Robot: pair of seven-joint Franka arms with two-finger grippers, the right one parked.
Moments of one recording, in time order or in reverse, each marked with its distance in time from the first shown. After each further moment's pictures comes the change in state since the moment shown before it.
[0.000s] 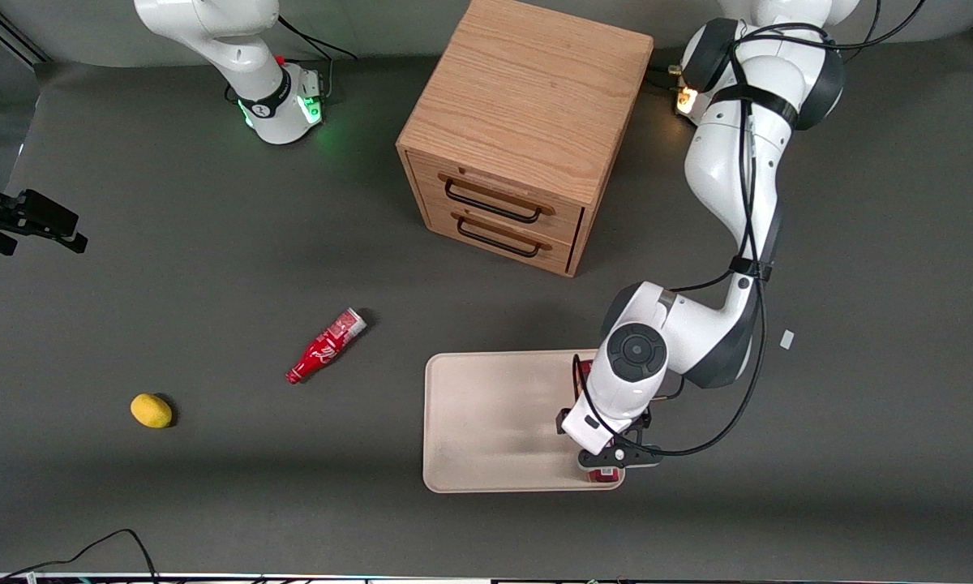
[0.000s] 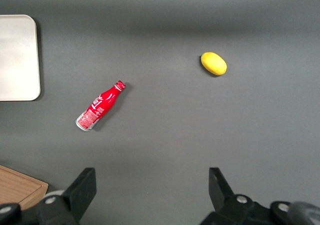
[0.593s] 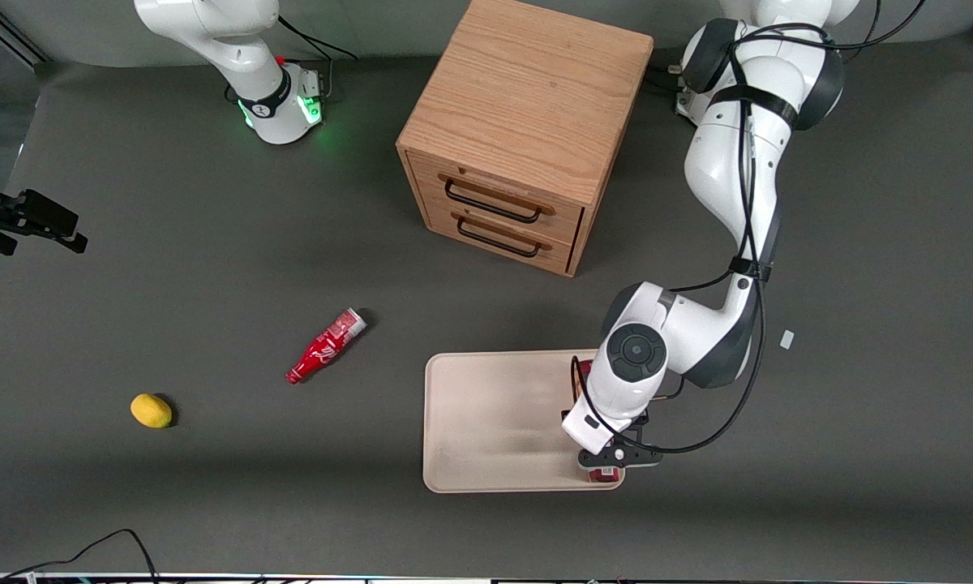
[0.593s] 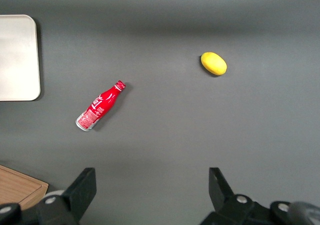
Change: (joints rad) arm 0.000 0.005 0.001 -0.020 0.000 0.056 -0.002
